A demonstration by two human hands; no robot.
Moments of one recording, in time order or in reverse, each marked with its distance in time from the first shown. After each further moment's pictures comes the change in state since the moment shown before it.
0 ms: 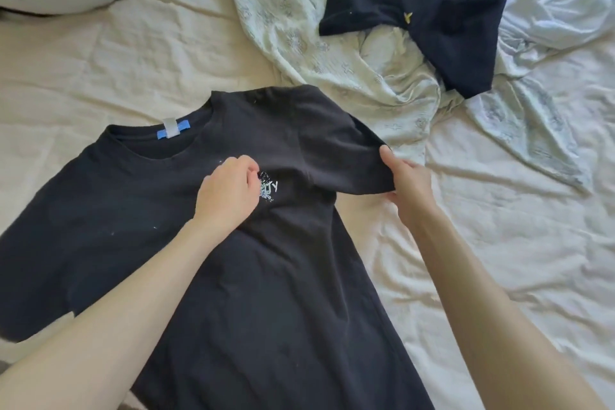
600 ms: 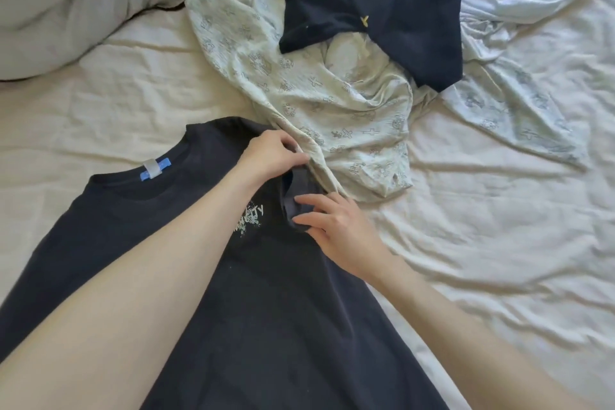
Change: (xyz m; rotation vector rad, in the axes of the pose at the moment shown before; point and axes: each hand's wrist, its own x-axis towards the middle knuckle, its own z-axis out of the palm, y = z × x) left_hand 0.080 0.091 -0.003 -0.244 -0.317 -0.029; right_hand -0.038 0.042 0.022 -0.950 -0.357 -1.065
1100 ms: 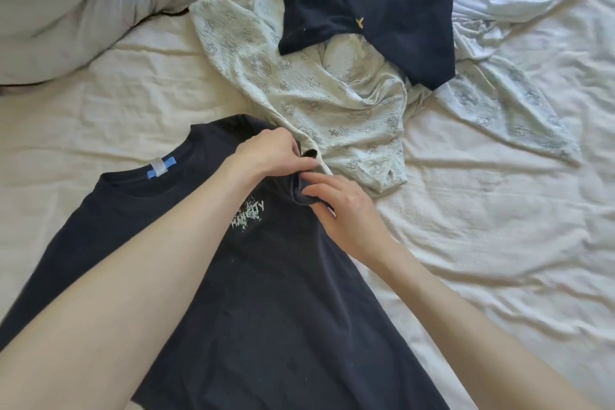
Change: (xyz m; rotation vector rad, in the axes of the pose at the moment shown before) left_hand -0.024 0.025 -0.012 0.495 -0.077 0.131; right_hand 0.004 -0.007 -0.020 0.142 0.265 -0.020
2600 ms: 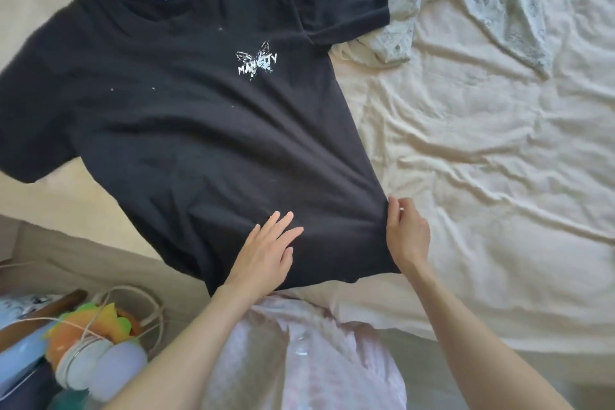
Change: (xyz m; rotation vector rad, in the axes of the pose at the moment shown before) left_hand -0.284 -0.044 0.313 -0.212 0.054 0.153; right_hand -0.266 -0.002 -0.015 -0.200 -0.043 1.014
